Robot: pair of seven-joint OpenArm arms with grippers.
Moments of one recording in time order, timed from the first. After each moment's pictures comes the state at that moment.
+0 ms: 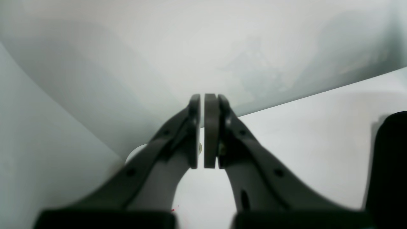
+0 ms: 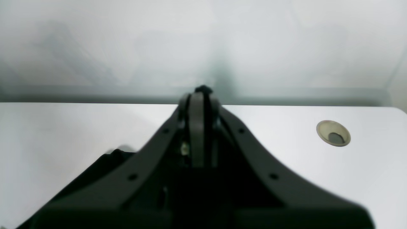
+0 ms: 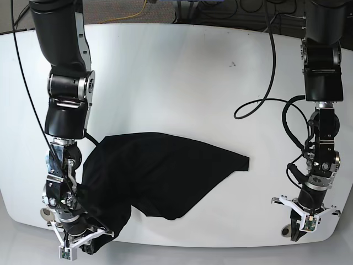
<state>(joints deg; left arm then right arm) -29.5 -23.6 3.9 75.5 -3.3 -11.6 8.4 44.7 11.7 4.7 59.7 12.2 9.7 -29.2</state>
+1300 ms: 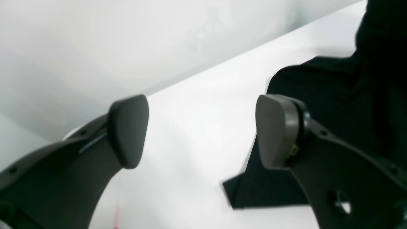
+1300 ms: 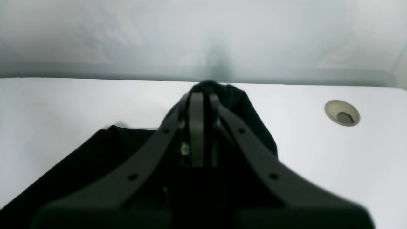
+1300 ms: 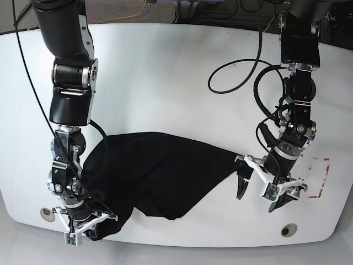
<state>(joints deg) -15.1 -15.6 4.0 97.1 -3.1 -17.5 27.1 39.5 11.6 4.7 61.2 11.4 9.8 -28.7</state>
